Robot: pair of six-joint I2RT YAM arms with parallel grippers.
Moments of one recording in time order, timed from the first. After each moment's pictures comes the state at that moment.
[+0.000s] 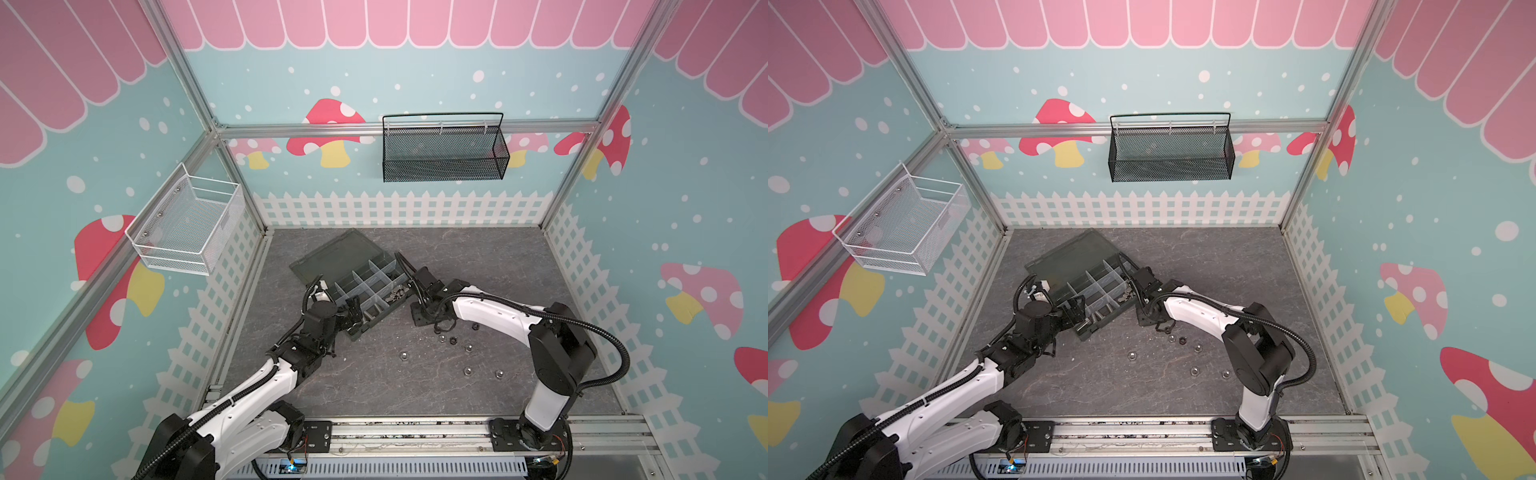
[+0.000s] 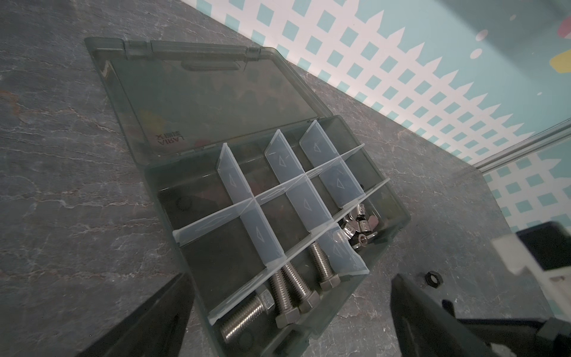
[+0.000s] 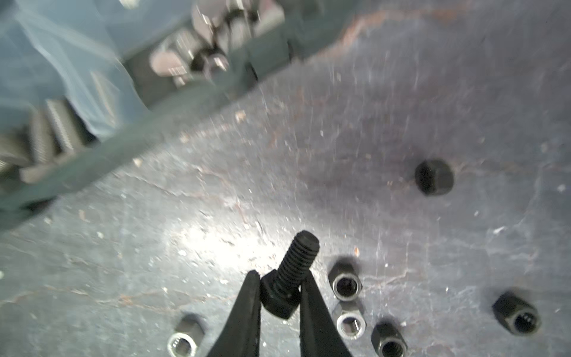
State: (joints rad) left arm -0.49 0.98 0.47 0.03 -0.28 -0.69; right arm 0.75 1.77 1.32 -0.69 0.14 0.45
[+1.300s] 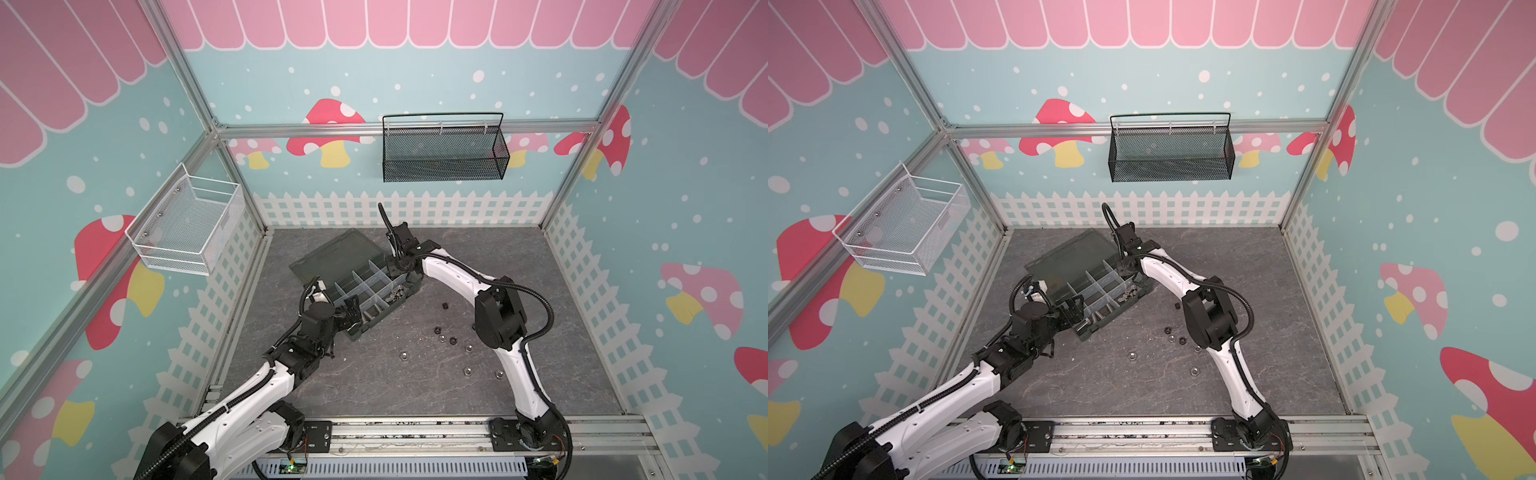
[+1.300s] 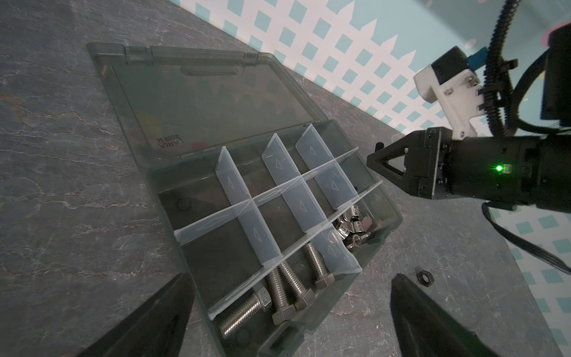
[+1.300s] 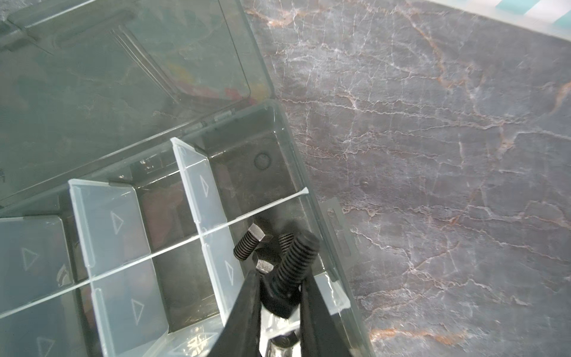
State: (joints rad) left arm -0.49 0.94 0.47 0.00 -0.28 -0.69; right arm 0.65 2.32 2.06 -0.68 0.12 0.25
